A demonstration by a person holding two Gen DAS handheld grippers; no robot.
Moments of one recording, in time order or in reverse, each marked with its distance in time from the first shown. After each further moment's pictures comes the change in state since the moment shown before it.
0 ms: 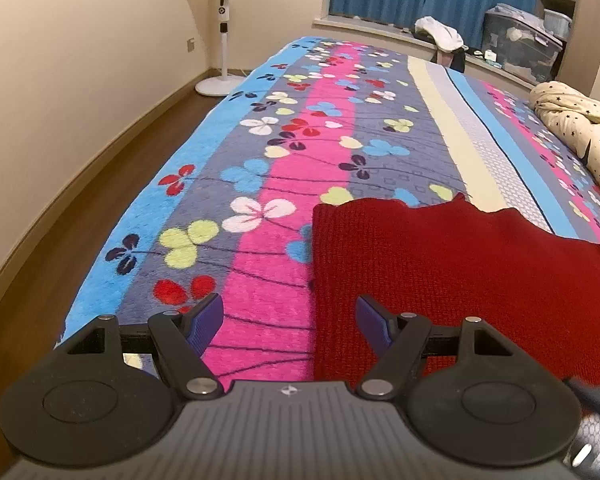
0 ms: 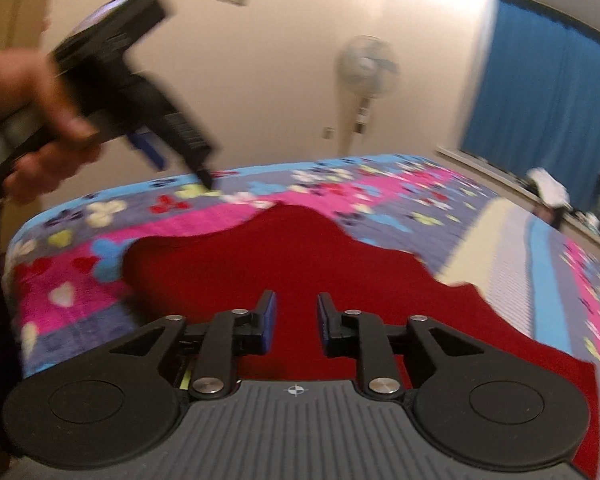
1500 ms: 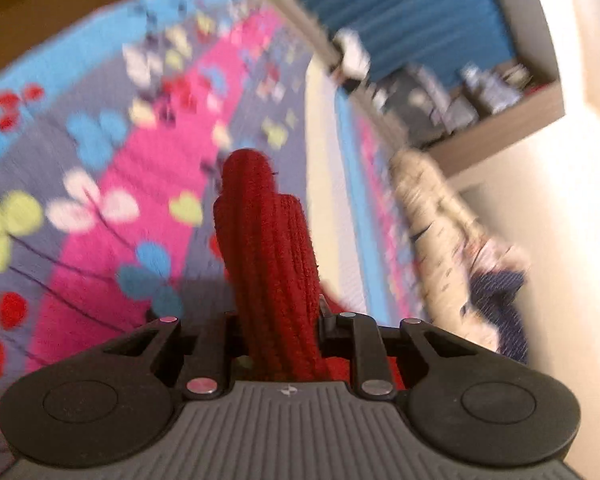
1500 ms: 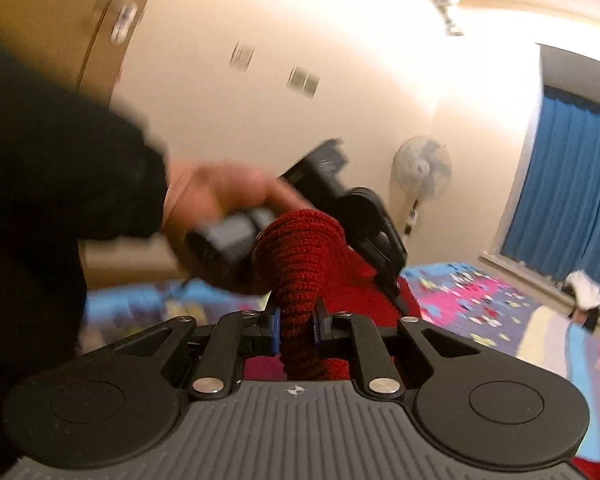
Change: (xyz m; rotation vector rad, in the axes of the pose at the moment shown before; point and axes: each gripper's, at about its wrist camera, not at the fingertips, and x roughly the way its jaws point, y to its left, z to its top) left arm 0.081 0.053 0.068 -0.417 0.127 -0.691; right arm -0.015 0.076 0.066 -0.053 -0.304 0.109
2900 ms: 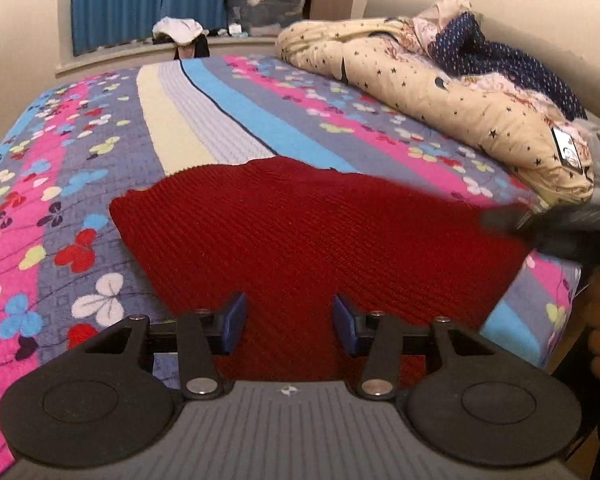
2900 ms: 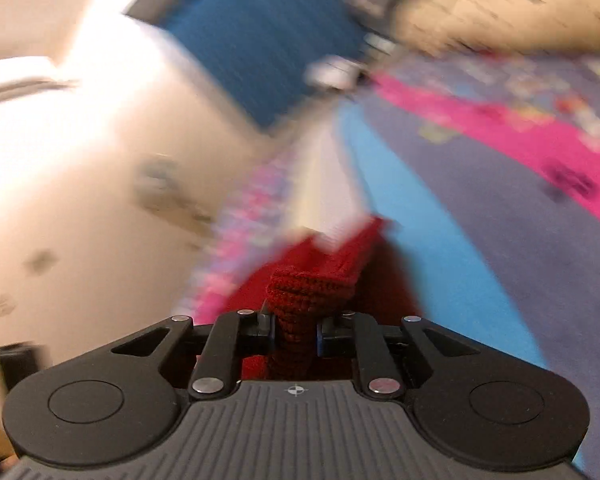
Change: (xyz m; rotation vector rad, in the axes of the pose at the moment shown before) left arm 0.098 -0.162 -0.229 0.915 0.133 0.173; right arm -0.187 -0.221 -0.161 1.199 0.077 -0.511
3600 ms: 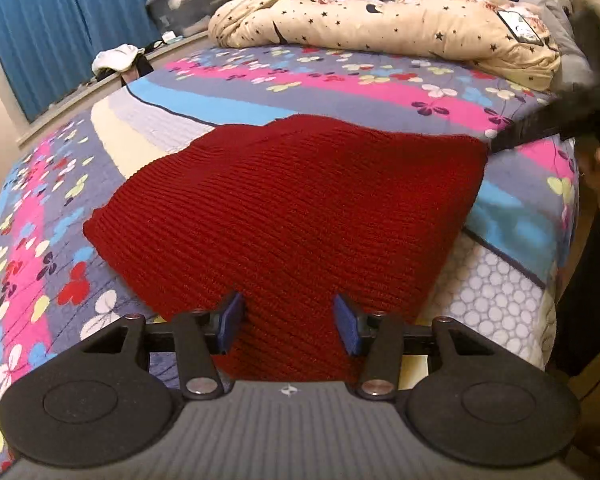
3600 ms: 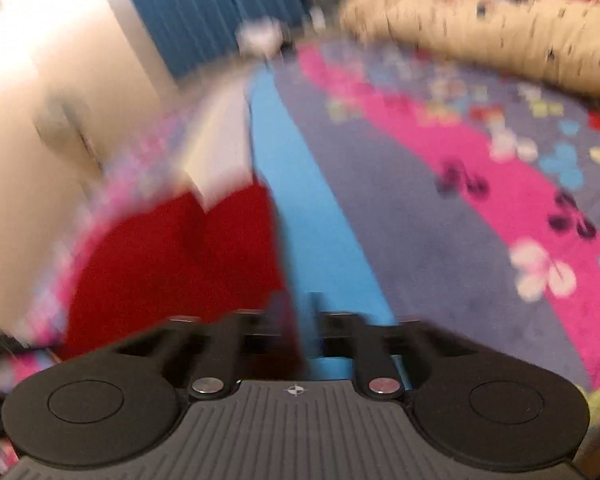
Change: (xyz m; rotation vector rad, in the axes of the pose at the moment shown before) left arm 0.004 -0.044 -0.029 0.343 0.055 0.042; right arm 0.007 -0.023 -0.004 -0.217 0.124 -0.357
